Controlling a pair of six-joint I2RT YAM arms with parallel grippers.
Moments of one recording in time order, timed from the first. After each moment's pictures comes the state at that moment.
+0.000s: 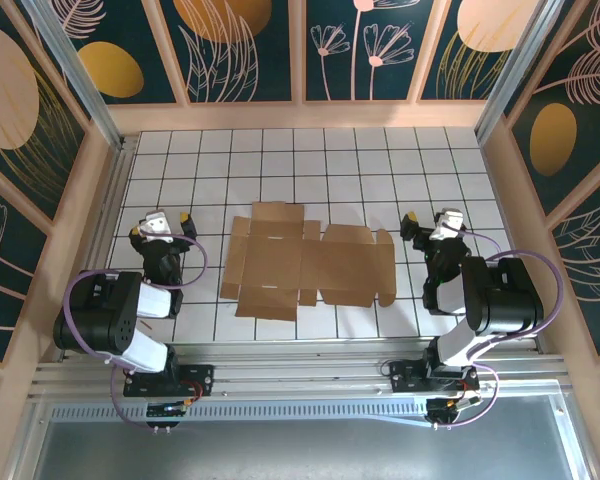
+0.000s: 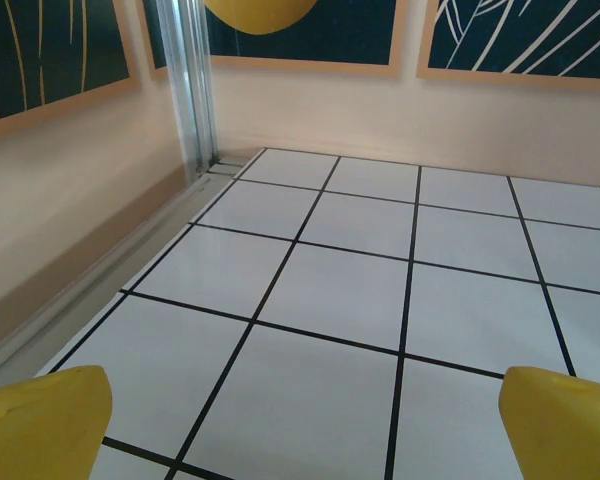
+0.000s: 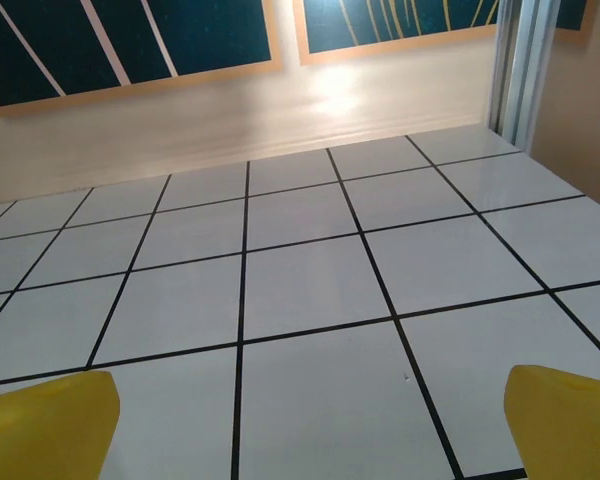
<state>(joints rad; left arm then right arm) -0.05 1.52 0.22 1.18 -0.32 -0.08 -0.03 1.58 0.20 1.26 0.01 0.12</state>
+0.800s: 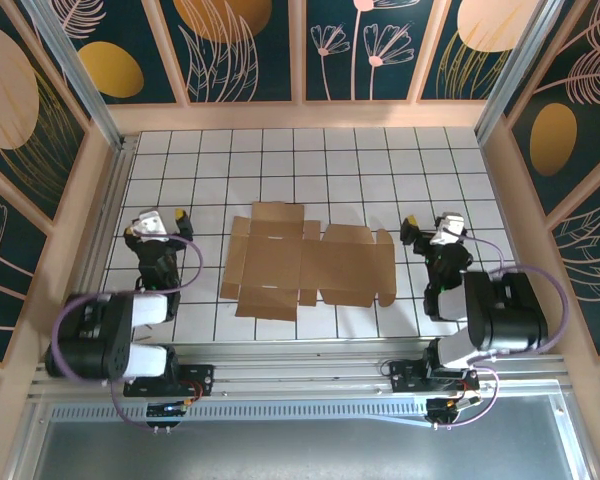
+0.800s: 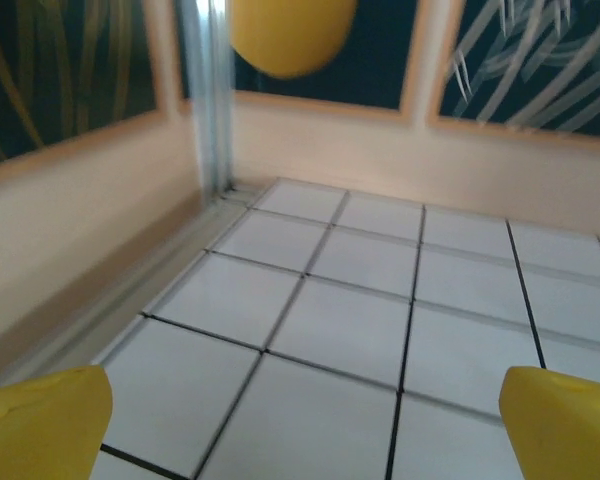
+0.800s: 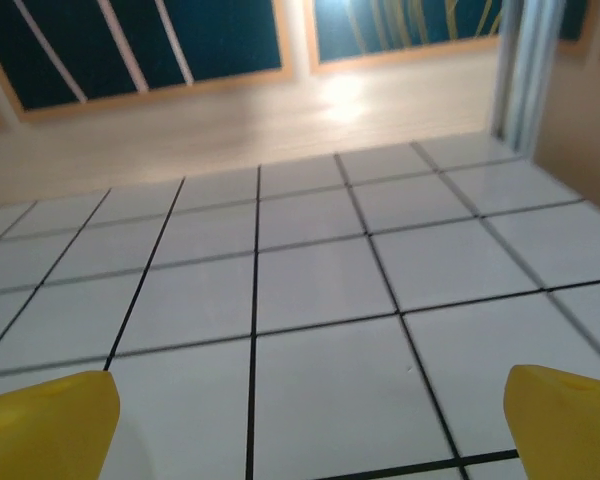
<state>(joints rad) -0.05 1.28 0.22 0.99 -0.37 -0.15 -0.01 1.39 0.14 1.19 0.03 0.12</state>
